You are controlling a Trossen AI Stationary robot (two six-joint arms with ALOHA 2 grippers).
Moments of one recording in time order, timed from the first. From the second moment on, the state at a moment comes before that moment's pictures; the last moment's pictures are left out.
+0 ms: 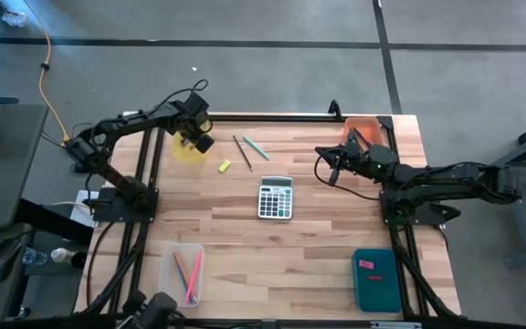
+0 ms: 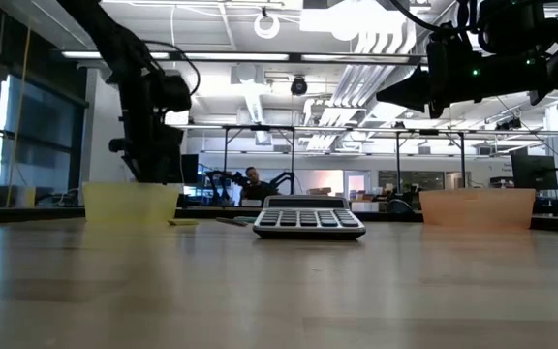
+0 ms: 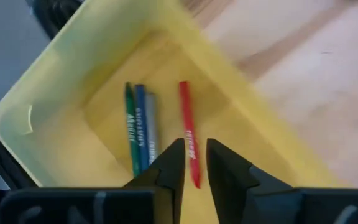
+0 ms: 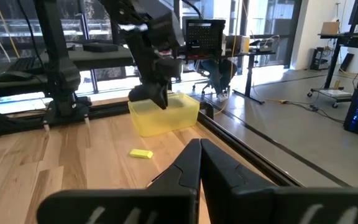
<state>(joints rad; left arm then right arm) 1.00 1.55 0.95 -0.68 -0.17 0.06 -0.34 0.95 0.23 0.71 0.07 0.00</state>
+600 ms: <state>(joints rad) 0.53 1.27 0.82 -0.44 -0.11 0.16 -0.34 0.95 0.23 0.71 0.07 0.00</state>
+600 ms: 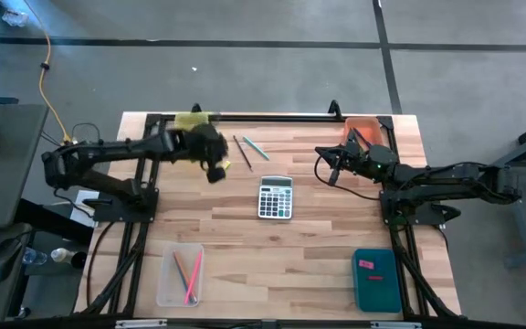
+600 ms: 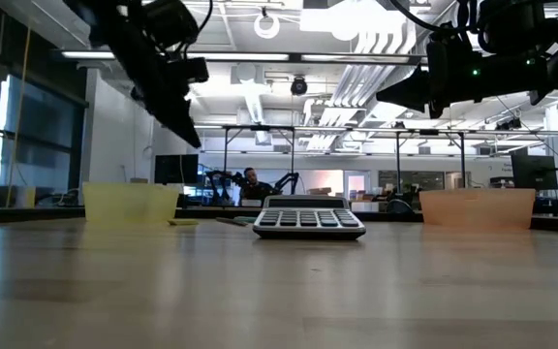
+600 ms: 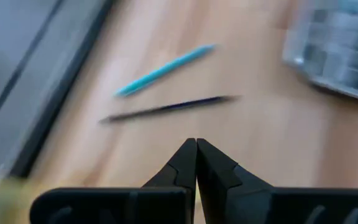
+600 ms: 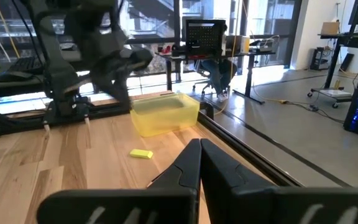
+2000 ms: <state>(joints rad) 0.47 2.03 1.39 -0.71 -0.12 0.87 -0.34 0.95 0.23 0.72 0.07 0.00</state>
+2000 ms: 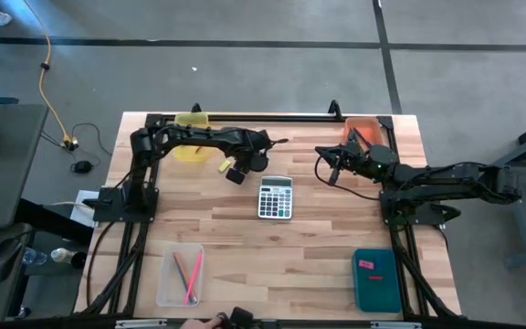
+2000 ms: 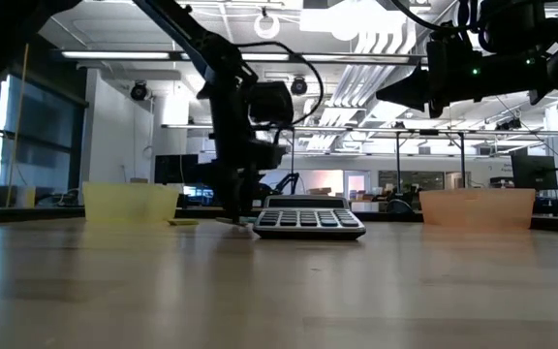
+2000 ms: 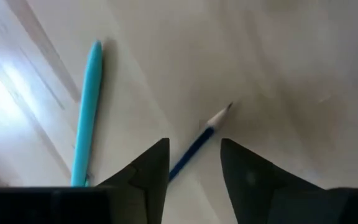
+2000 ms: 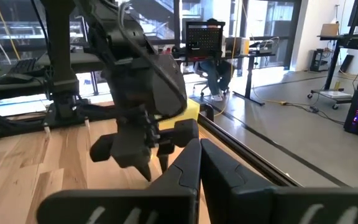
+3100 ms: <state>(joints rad) 0.46 2.05 1.46 -0.78 -0.11 0.78 -0.34 0.95 0.23 0.72 0.07 0.00</state>
